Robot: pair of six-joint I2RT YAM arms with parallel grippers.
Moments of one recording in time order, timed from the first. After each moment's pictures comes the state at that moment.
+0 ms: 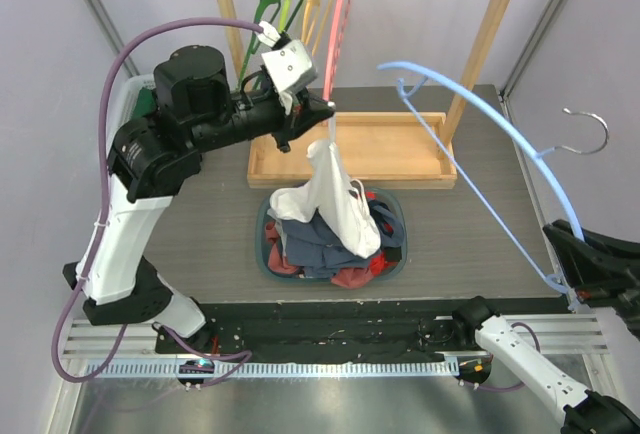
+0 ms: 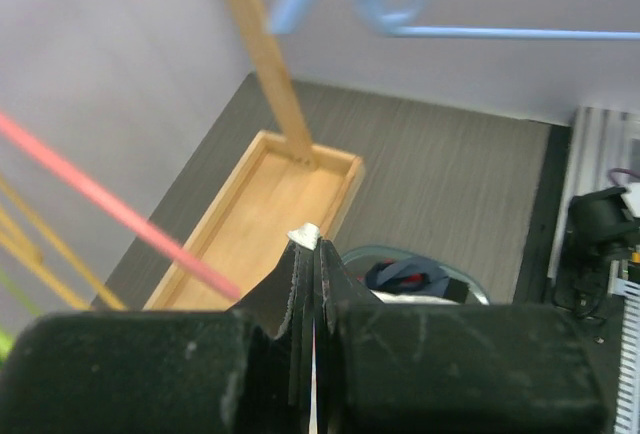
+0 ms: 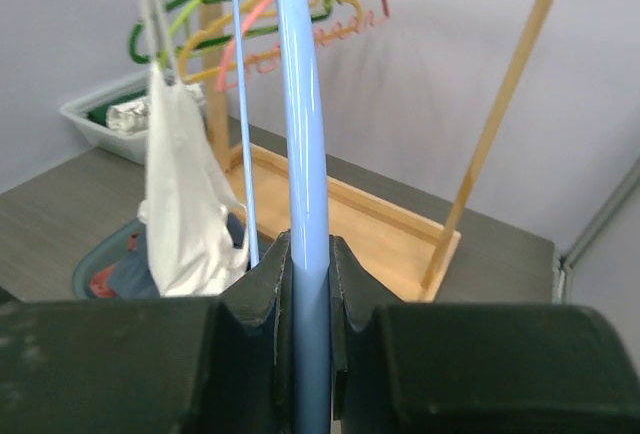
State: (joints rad) left arm -0.81 1.52 2.34 -0.96 0.25 0.22; right arm 0.50 0.51 1.83 -1.12 -0.05 -0.11
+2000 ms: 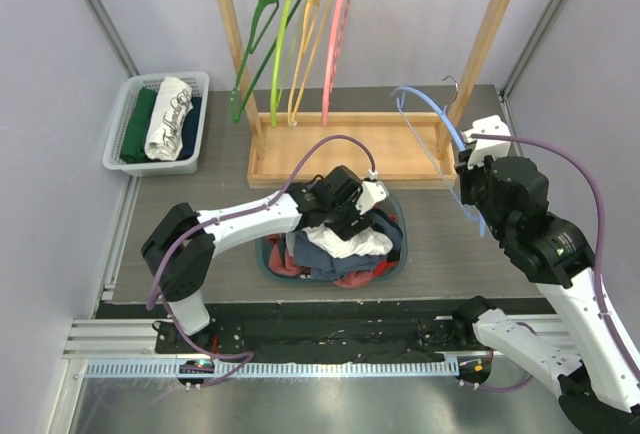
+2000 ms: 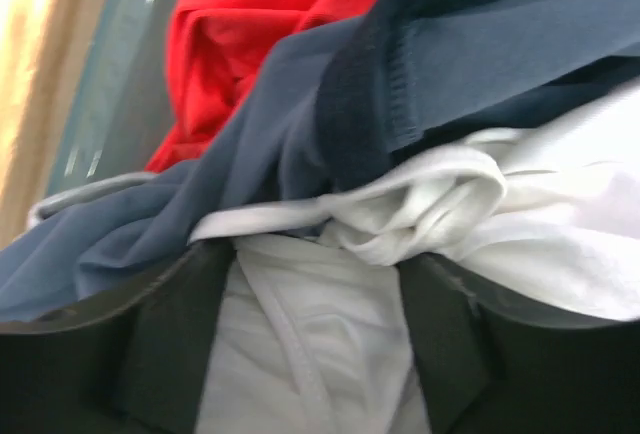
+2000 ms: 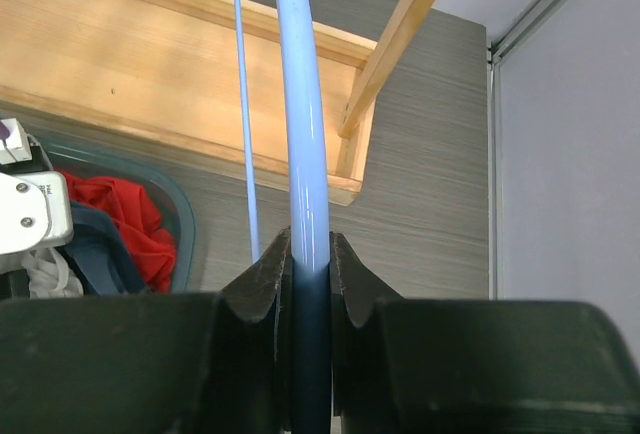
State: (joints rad) left arm -0.95 1.75 1.25 -0.42 0.02 0.21; right arm 0.50 0.77 1.22 -0.77 0.42 -0.10
